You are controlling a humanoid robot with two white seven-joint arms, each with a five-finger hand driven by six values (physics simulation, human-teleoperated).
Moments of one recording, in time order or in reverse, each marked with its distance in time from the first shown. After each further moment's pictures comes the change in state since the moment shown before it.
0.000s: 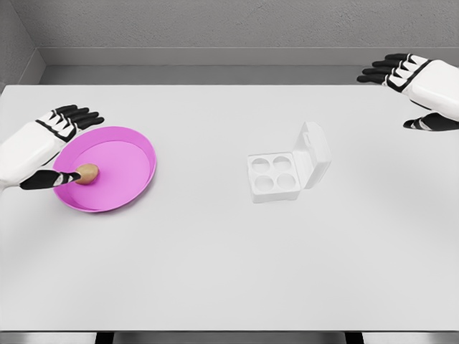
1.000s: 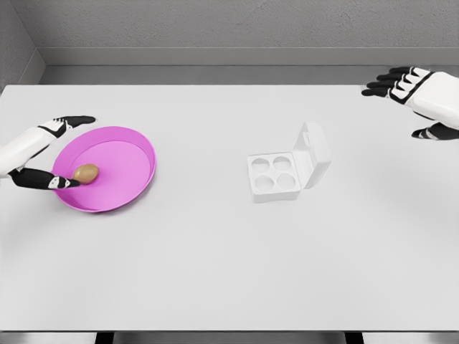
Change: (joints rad) left arm -0.163 0.239 -0.359 0.250 0.500 0.000 -0.009; right arm 0.020 -0.041 0.020 0.008 0.025 -0.001 0.019
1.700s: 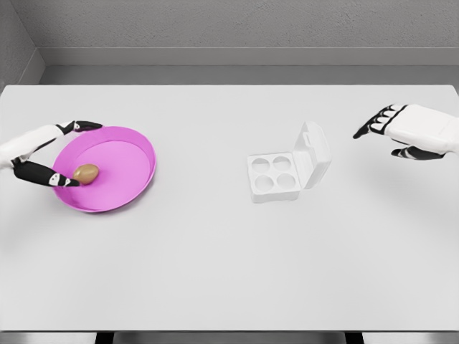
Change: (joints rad) left arm -0.064 0.036 -0.008 -0.101 0.141 0.347 -0.245; right arm -0.035 0.076 0.093 0.088 0.078 0.000 0.103
